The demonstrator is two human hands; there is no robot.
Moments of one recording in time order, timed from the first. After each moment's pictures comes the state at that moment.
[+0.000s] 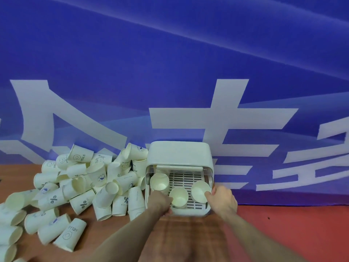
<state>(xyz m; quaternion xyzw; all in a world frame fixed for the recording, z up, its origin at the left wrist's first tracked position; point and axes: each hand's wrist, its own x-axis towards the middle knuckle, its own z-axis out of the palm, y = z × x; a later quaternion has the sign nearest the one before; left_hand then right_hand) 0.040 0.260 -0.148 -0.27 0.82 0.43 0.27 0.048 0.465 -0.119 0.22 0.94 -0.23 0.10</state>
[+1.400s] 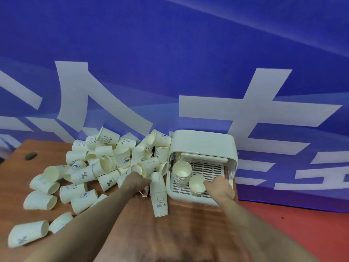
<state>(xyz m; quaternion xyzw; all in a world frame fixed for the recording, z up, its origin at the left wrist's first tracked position) 0.053 0.104 -0.118 -0.30 0.84 0.37 0.25 0.033 0.392 -0.138 0.21 0.94 -0.23 0.16</state>
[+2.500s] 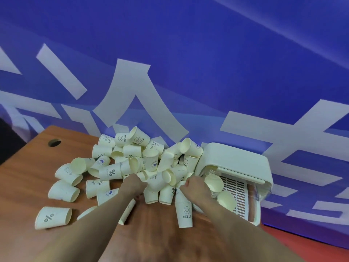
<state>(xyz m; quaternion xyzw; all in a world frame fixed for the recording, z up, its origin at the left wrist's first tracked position) 0.067 -0.025 -0.143 -0.32 0.84 0.39 0.20 0.029 0.204 -0.107 -0.03 0.96 -0.19 0.21</state>
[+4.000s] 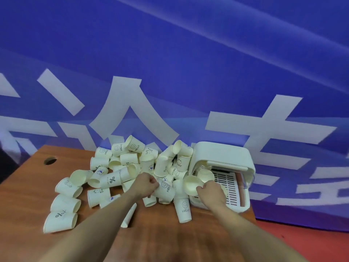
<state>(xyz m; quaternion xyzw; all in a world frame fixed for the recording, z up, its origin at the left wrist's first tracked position) 0.097 0.010 -0.085 -0.10 0.89 0.42 0.14 0.087 0.260 -0.090 0.13 0.96 -0.23 0.11</state>
